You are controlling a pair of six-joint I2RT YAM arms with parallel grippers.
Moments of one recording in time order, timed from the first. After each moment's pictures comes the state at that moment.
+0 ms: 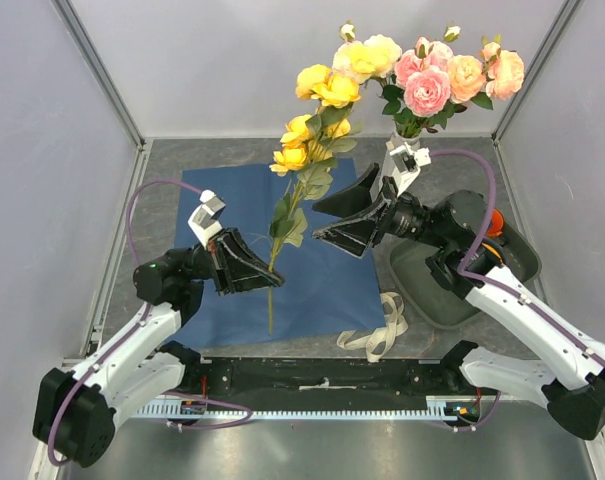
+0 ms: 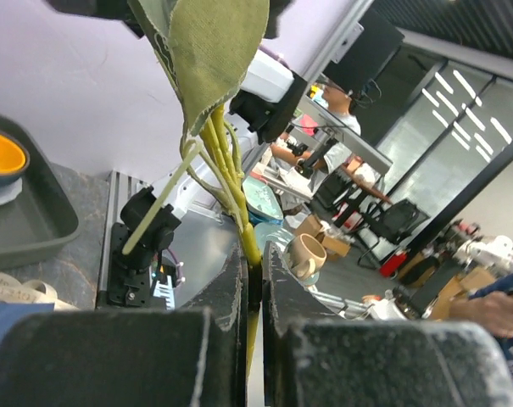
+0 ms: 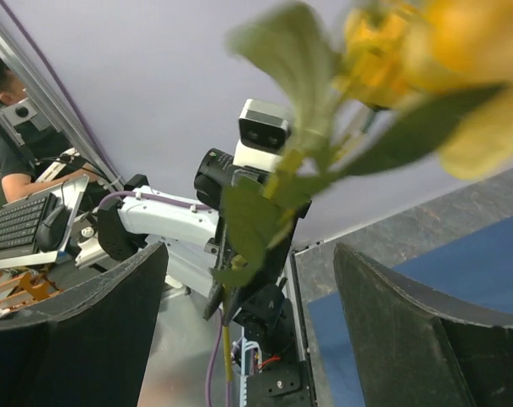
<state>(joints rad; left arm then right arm) -0.43 0.91 0.48 1.27 1.09 -1.43 0.69 1.06 1.04 0.39 -0.67 0.72</state>
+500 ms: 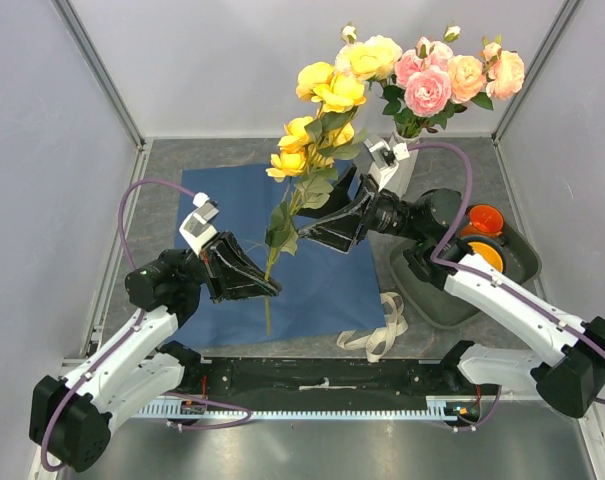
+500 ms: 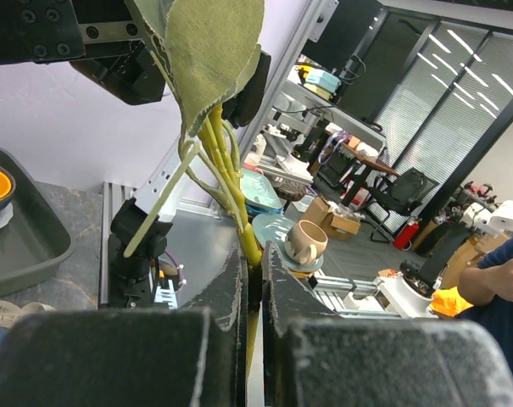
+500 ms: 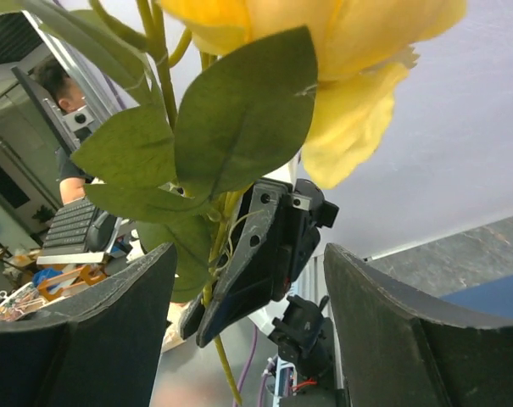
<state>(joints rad) -0.47 0.85 0.54 1.29 1.13 -1.40 0.73 1.16 1.04 0.62 -0.71 0.85</state>
